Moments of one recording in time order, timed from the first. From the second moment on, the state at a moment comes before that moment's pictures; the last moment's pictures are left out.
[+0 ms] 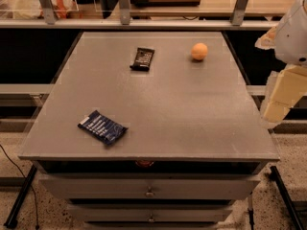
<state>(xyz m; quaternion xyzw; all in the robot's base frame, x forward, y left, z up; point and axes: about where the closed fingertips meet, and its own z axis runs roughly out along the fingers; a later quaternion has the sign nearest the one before) 0.438 -0.216 0.977 -0.60 0.78 -0.04 0.16</state>
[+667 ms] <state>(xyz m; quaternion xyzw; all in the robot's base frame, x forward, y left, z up) 0.445 -0.216 0.982 -0.59 0.78 -0.03 0.18</state>
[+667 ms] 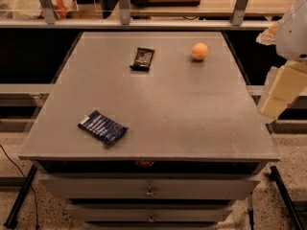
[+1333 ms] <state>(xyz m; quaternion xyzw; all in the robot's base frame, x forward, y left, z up) 0.516 -0.170 0.976 -0.55 0.81 -0.01 0.21</state>
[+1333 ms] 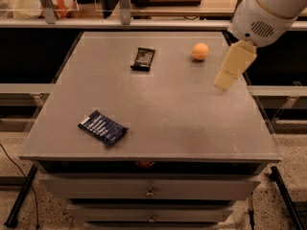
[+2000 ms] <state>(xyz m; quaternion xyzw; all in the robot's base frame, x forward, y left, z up) 0.550 -0.129 0.971 -0.49 0.85 -0.02 0.19</state>
